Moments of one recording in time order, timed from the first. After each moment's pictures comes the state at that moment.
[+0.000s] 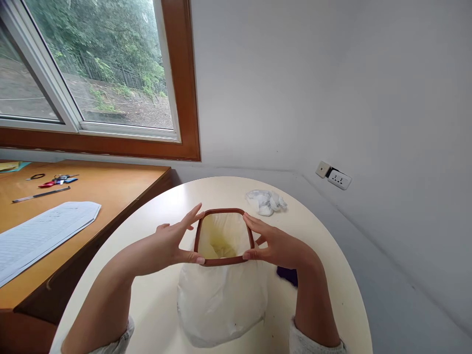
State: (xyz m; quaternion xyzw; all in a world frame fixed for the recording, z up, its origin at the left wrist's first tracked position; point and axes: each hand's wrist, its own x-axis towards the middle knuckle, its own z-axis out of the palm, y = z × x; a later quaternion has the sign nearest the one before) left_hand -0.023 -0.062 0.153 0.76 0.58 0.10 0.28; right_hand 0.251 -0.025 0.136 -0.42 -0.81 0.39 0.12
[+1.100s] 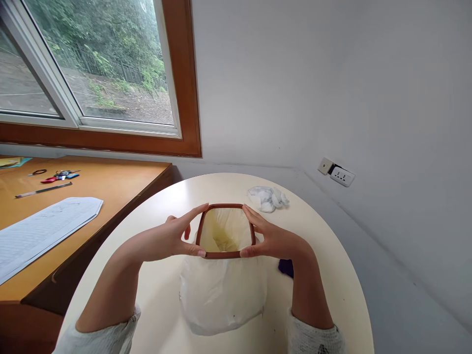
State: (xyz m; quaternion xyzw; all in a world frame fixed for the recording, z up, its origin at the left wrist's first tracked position) left_hand -0.028 -0.052 0.153 0.74 0.59 0.07 0.31; right_hand 0.245 -0.012 0.124 -0.40 -0.81 0.41 0.11
